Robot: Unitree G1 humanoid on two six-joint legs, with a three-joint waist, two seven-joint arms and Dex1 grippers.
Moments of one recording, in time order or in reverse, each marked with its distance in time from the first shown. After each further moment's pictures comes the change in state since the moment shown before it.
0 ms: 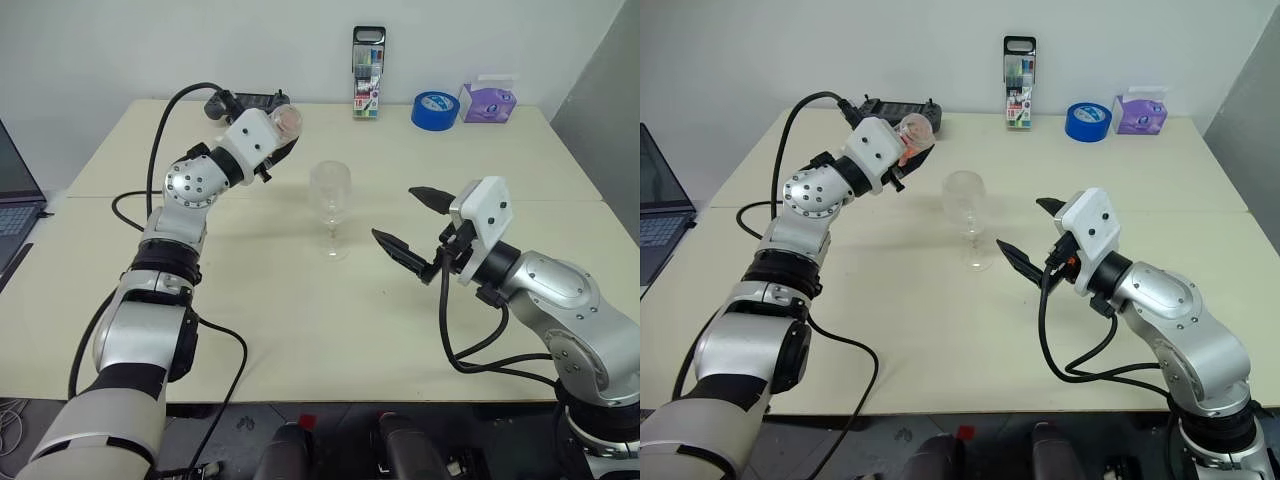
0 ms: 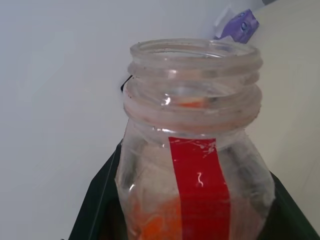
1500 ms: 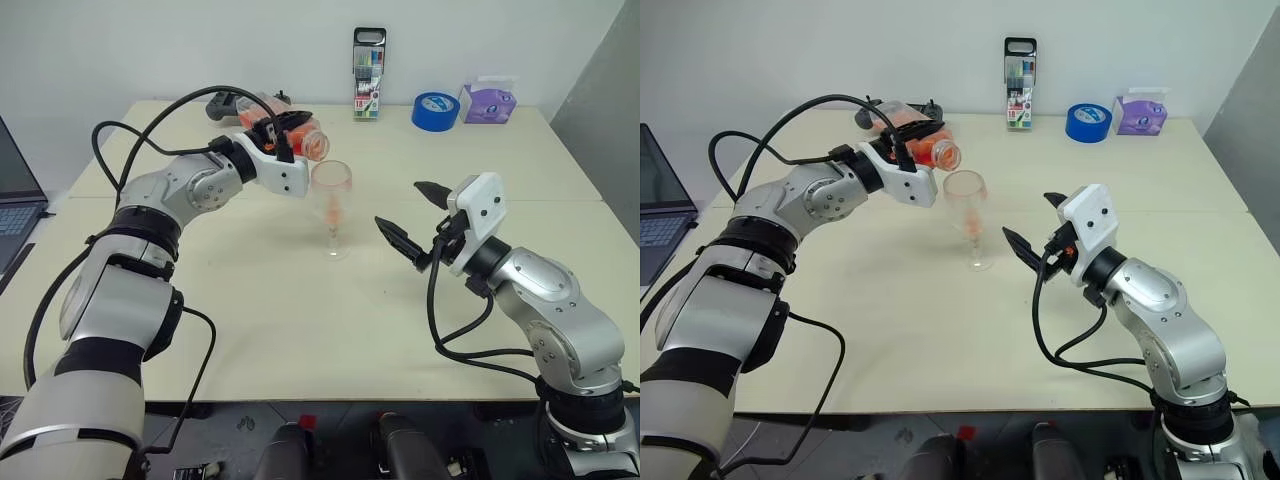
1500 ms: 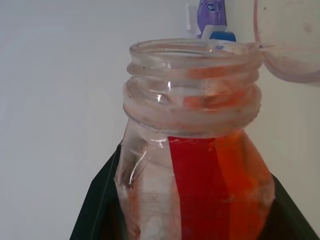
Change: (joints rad) left arm -0.168 0.095 -0.305 0.160 0.551 -0.302 0.531; right arm -0.014 0.075 0.003 0.090 -0.075 -0.041 -0.007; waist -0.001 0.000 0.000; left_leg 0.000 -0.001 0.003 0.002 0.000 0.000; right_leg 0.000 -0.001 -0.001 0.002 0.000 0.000
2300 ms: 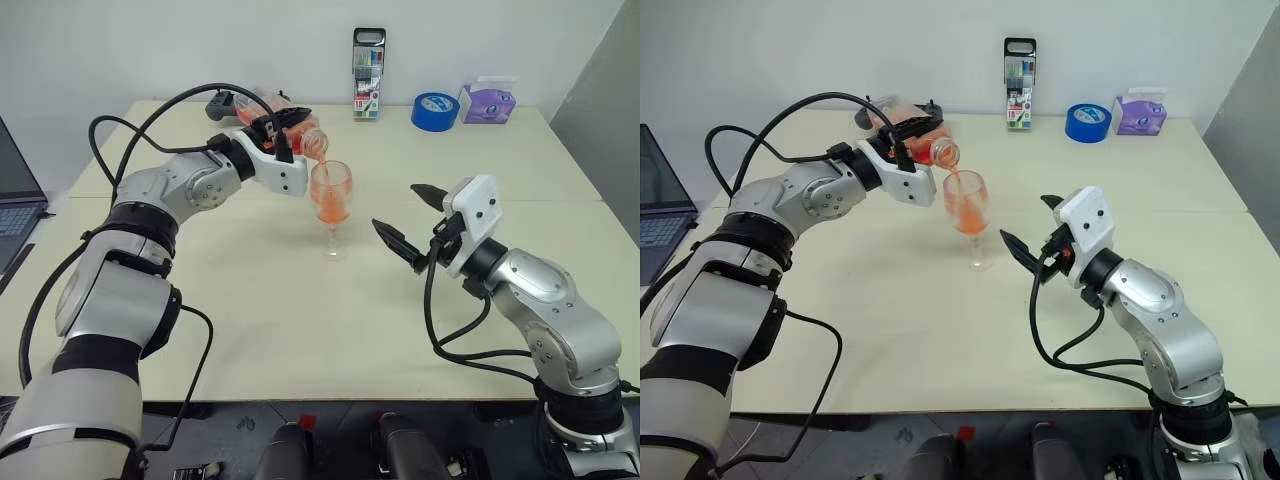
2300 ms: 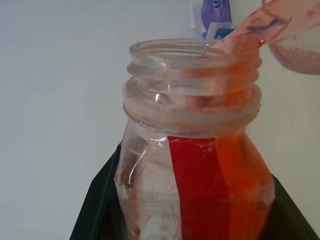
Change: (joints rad) left arm -0.019 0.015 -0.035 0.018 0.032 -0.003 0.064; right arm 0.000 0.002 0.019 0.003 -0.004 0.003 0.000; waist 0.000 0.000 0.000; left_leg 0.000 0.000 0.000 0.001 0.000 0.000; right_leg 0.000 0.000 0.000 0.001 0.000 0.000
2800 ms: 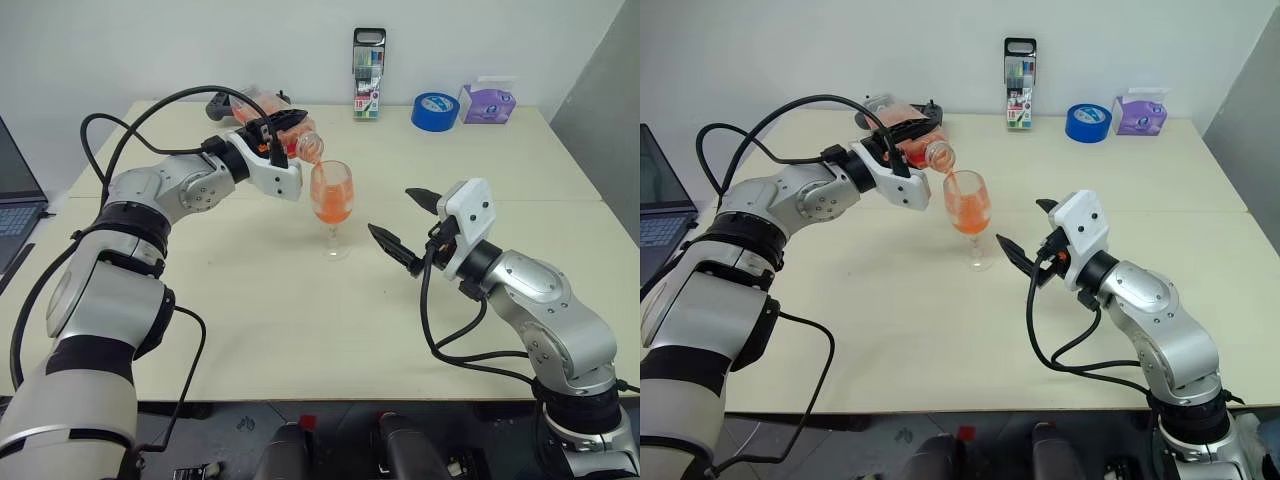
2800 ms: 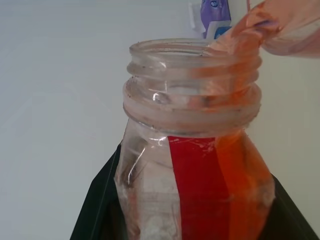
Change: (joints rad) left arm -0.001 0.024 -0.025 0.000 0.038 -0.019 0.058; right arm 0.000 0.000 0.015 0.007 -0.001 -0.002 0.007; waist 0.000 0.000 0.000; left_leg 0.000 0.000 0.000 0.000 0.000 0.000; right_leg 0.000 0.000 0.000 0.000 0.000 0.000
